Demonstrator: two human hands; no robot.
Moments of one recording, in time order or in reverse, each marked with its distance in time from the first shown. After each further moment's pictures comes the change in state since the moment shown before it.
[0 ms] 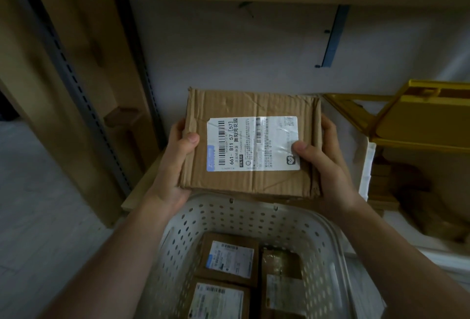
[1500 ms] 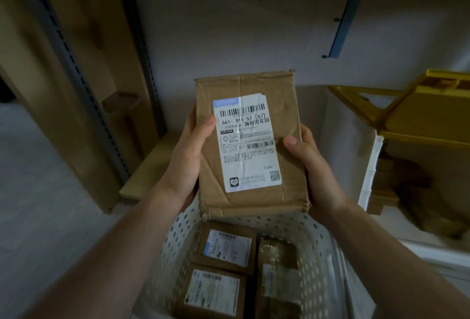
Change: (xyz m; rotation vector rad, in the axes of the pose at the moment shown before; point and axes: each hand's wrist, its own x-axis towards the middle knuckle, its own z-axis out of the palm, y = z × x) left_hand -0.013 0.003 0.029 0.132 -0.007 0.009; right_hand -0.007 0.012 0.019 0.029 -0.099 0.217
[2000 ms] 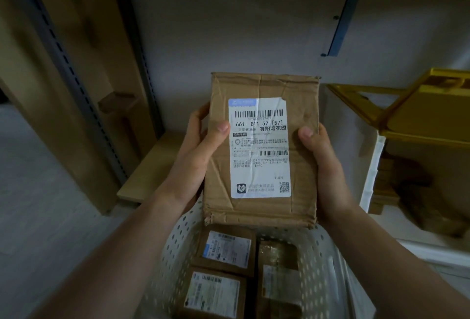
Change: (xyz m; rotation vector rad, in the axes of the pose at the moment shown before) left_hand 0.000 0.003 0.005 0.105 -0.059 0.040; right_hand -0.001 -0.003 0.000 0.140 0.130 -0.075
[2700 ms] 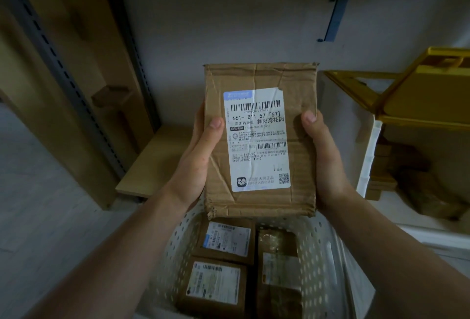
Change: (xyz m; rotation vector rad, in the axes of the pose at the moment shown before) left_hand -0.007 -0.015 0.008 -0.011 -0.099 -0.044; right_hand 0.002 0.002 -0.003 -0.008 -0.055 -0.022
